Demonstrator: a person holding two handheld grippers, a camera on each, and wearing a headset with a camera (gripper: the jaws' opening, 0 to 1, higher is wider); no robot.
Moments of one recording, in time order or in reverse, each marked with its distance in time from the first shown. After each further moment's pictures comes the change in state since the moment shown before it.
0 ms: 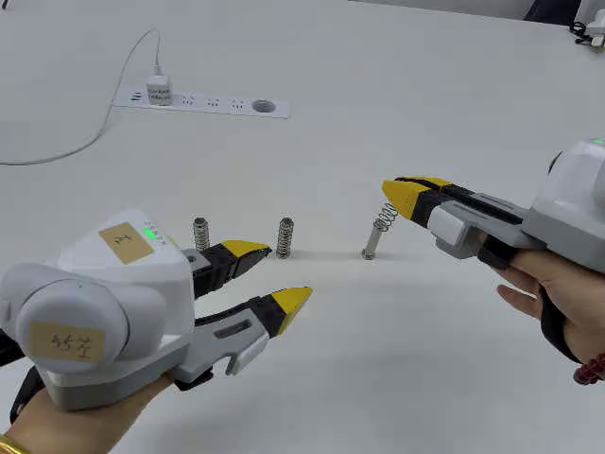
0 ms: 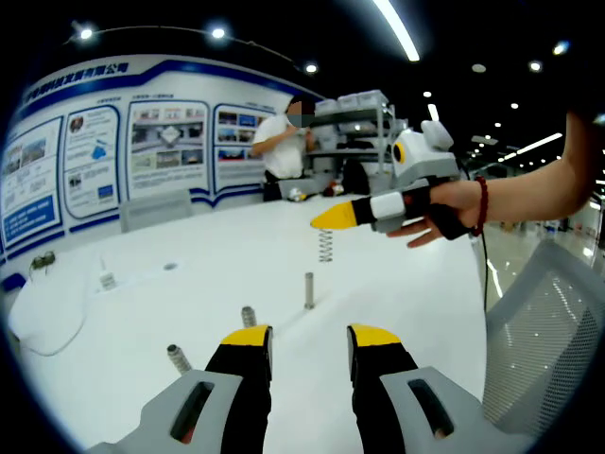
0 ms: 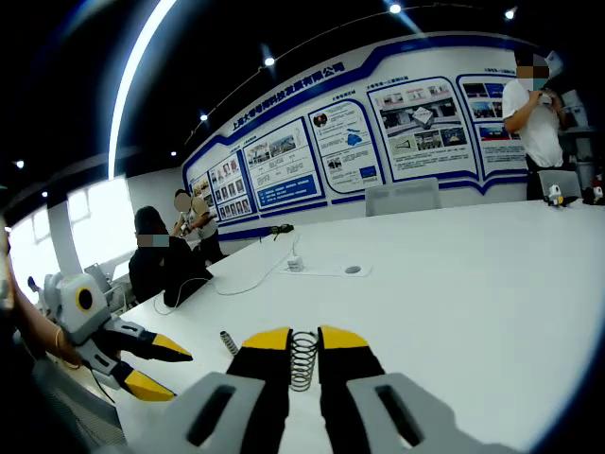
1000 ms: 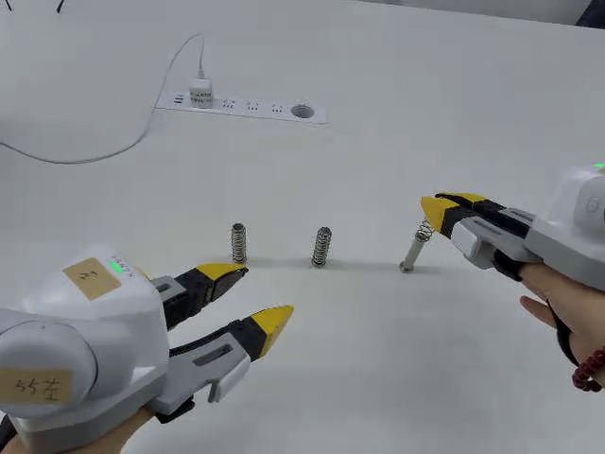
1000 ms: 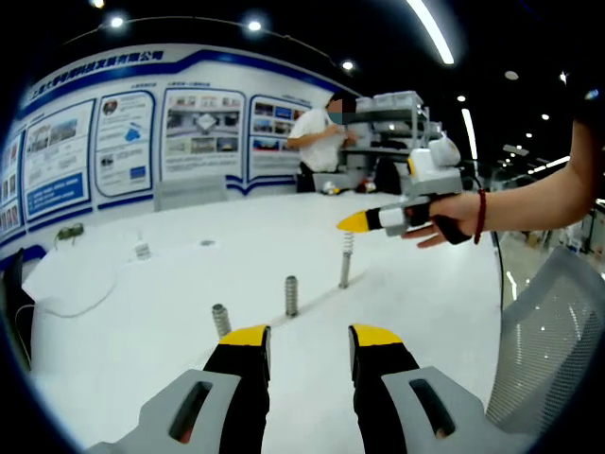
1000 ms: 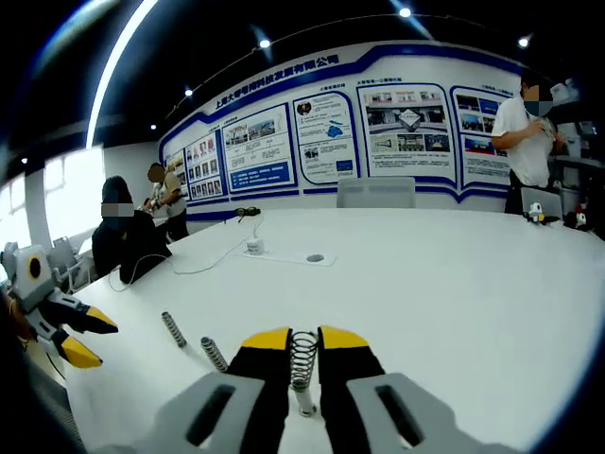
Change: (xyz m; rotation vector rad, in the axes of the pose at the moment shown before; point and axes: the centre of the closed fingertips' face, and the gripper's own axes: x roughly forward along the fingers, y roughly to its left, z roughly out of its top) left arm -0.029 0.031 -0.022 -0.082 0.019 0.132; right arm 0.026 -0.042 -0.020 -0.093 0.049 -0.152
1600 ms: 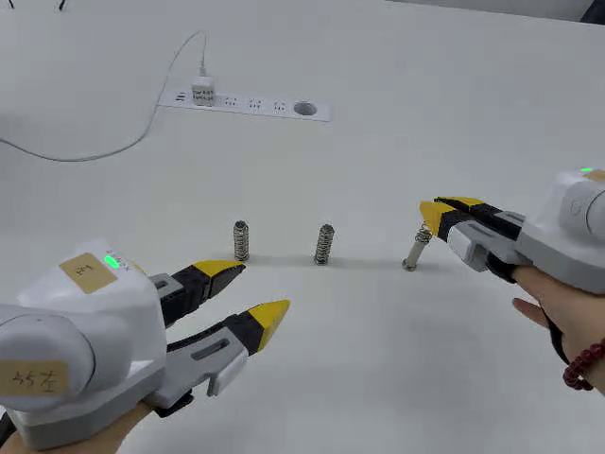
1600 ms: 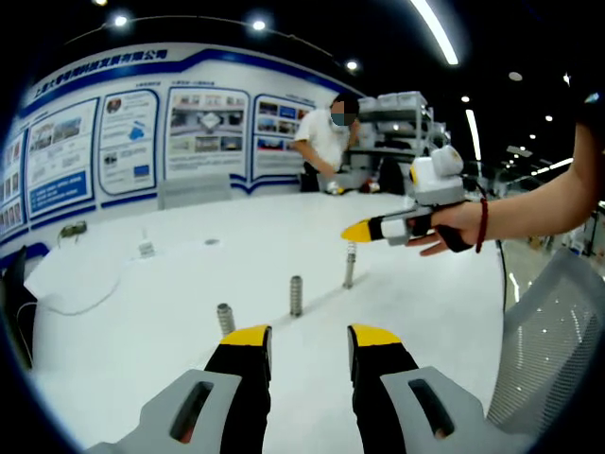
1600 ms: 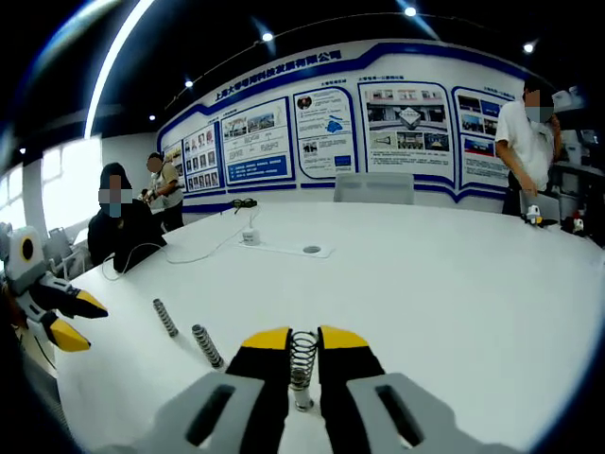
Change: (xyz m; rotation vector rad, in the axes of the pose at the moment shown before) left arm 0.000 0.004 0.001 -0.008 0.001 0.016; right arm 0.005 0.000 -0.016 -0.029 0.029 -0.024
